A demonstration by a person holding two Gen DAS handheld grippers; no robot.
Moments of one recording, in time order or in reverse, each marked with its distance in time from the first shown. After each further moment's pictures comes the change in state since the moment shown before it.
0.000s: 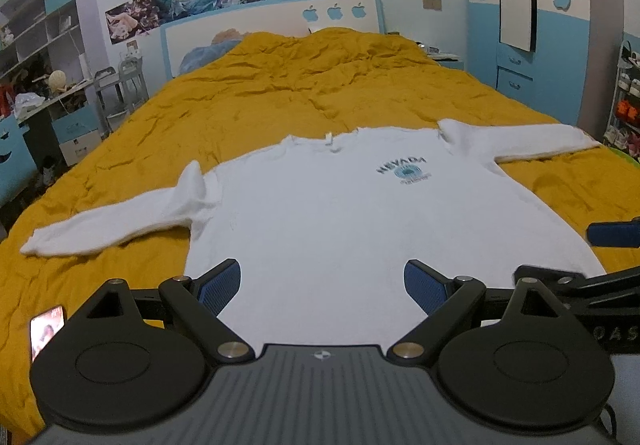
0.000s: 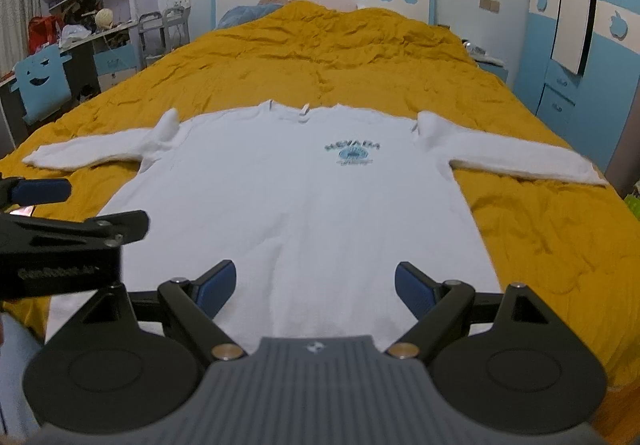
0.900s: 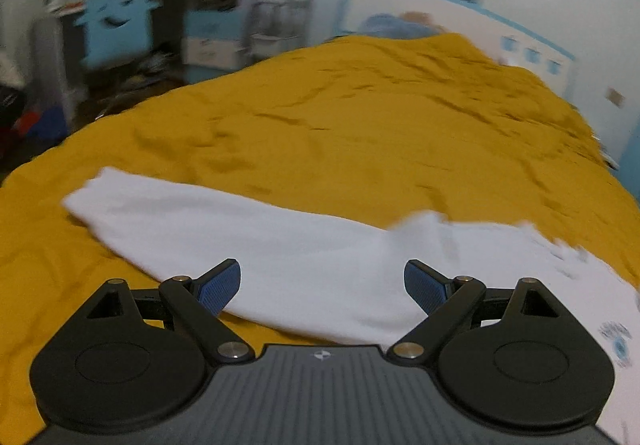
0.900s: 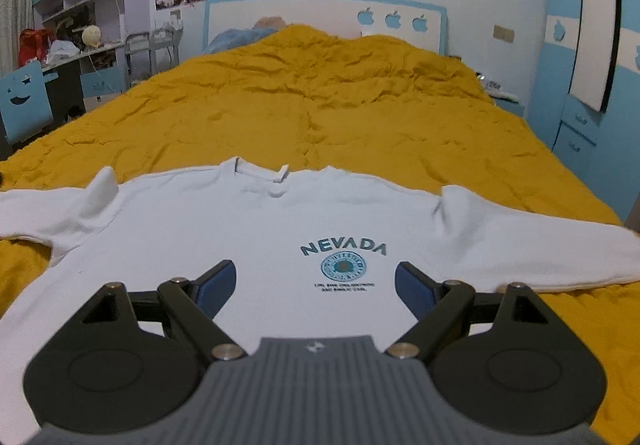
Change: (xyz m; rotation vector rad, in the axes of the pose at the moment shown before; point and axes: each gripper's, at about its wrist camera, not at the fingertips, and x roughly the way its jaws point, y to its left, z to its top) left arm 0.167 0.307 0.043 -0.526 0.077 0.257; right arm 0.207 -0.021 0.116 -0.031 -0.050 0.004
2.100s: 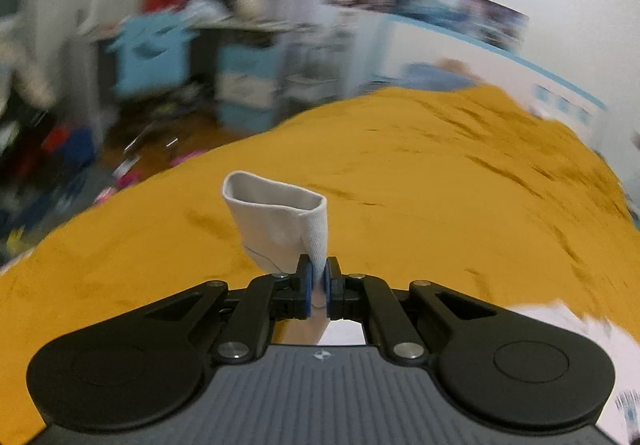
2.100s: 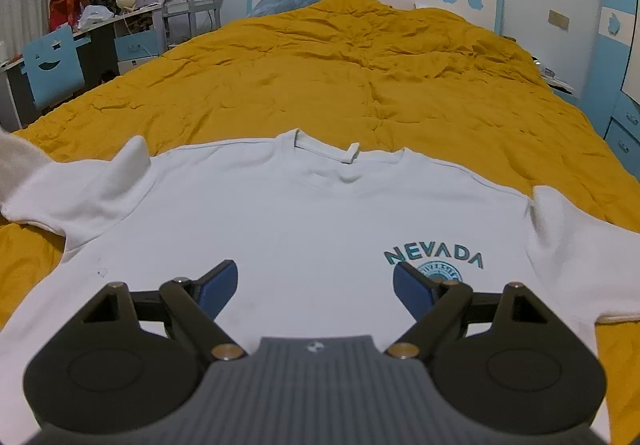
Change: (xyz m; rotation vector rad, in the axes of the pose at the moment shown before) left arm -0.034 -0.001 0.069 0.007 -0.124 0.027; right arm 0.070 0.060 0.009 -0.061 0.087 0.107
